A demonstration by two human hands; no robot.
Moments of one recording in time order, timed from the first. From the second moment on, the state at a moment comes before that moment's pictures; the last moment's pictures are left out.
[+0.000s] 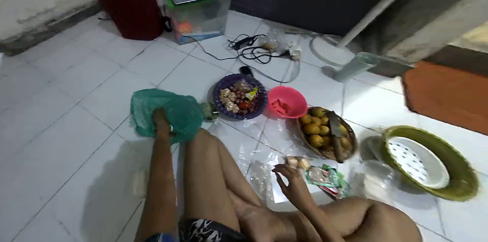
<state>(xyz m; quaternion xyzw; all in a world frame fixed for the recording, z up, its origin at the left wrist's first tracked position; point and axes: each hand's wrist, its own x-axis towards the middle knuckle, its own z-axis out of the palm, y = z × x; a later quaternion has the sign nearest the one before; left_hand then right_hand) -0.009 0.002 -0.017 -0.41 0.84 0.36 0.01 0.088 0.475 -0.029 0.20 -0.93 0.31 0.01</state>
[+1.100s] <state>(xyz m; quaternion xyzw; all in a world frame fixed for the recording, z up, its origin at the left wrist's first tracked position) 0.104 0.084 0.098 -0.31 0.91 0.25 -0.06 -0.087 0.571 0.012 -0.07 -0.96 0.27 0.04</state>
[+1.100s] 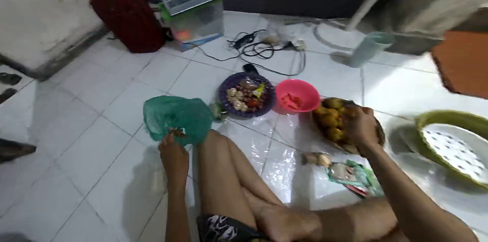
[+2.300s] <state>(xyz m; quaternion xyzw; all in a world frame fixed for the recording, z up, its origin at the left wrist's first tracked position) -0.022 -0.044 0.118 -0.24 0.91 0.20 0.29 0.062 0.547 0.040 0.20 -0.92 0.32 0.00</state>
